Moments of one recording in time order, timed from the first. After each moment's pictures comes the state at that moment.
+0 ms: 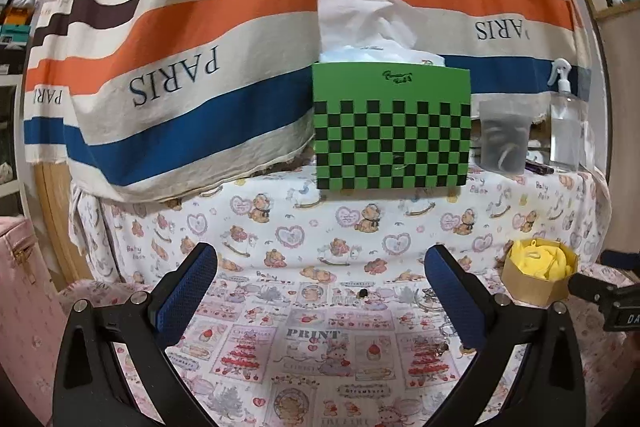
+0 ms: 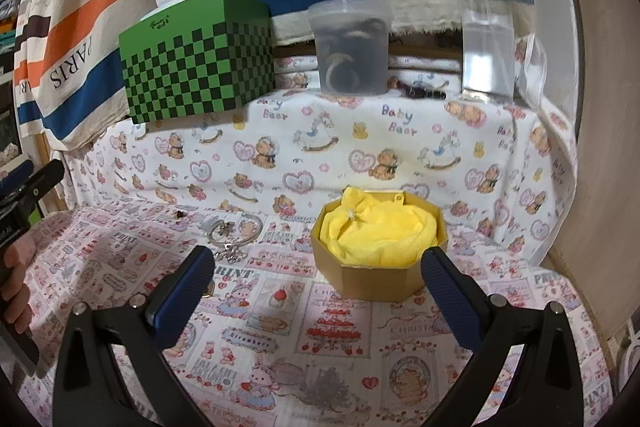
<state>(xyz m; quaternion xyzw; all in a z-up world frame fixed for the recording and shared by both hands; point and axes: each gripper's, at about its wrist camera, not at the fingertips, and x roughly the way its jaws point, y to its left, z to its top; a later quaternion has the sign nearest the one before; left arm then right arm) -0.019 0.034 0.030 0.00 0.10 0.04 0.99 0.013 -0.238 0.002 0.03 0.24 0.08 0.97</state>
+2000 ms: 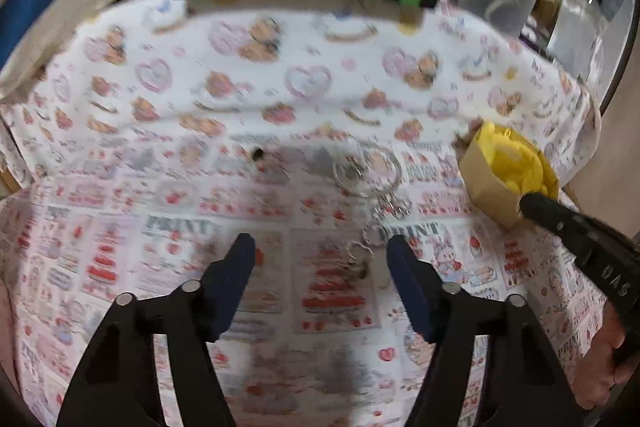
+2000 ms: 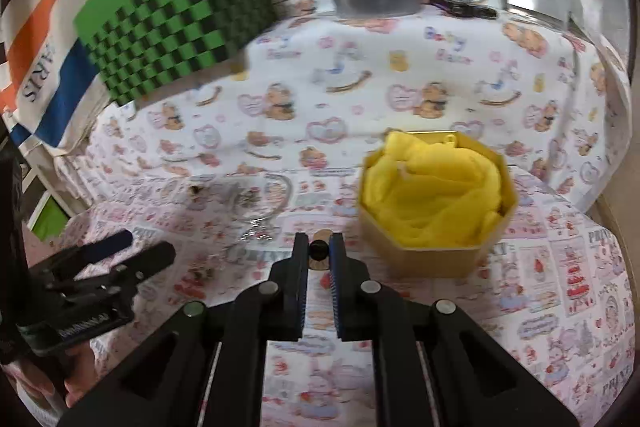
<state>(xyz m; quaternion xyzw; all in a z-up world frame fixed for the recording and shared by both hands) 0.076 -0.035 -0.022 -0.04 0.43 -0.07 0.90 0.072 -0.223 -0.006 0.09 0.38 0.09 0.91</state>
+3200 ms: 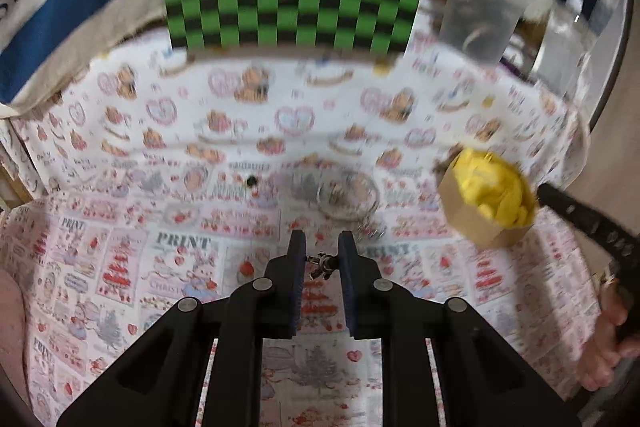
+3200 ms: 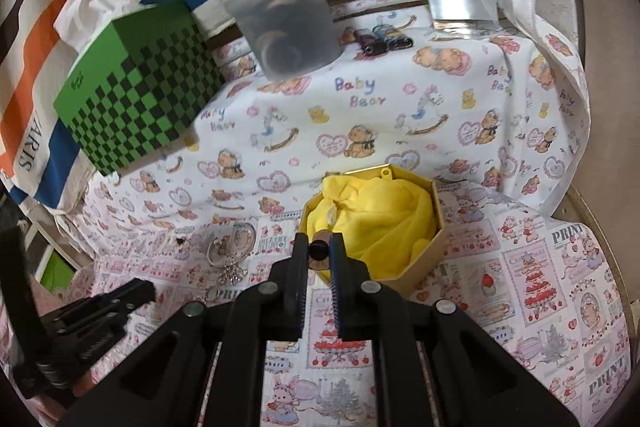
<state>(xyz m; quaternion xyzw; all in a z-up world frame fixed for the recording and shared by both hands) 0.059 -0.033 0.030 -0.04 0.39 -0.06 0.92 0.062 -0.279 0.016 0.17 0.34 0.06 0.92</state>
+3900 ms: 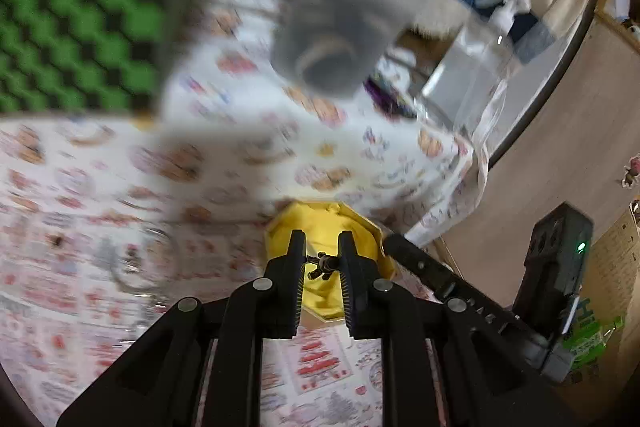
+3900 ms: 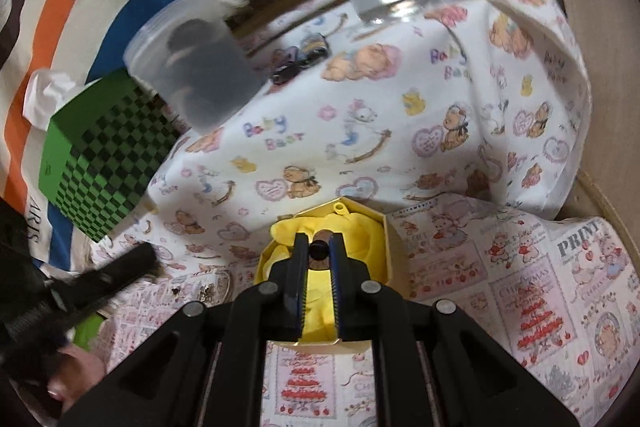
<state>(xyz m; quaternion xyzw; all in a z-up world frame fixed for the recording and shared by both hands) 0.134 -0.138 0.040 -0.13 0.41 -0.25 0.87 0.102 -0.348 -0.011 0.27 0.33 0.08 0.90</state>
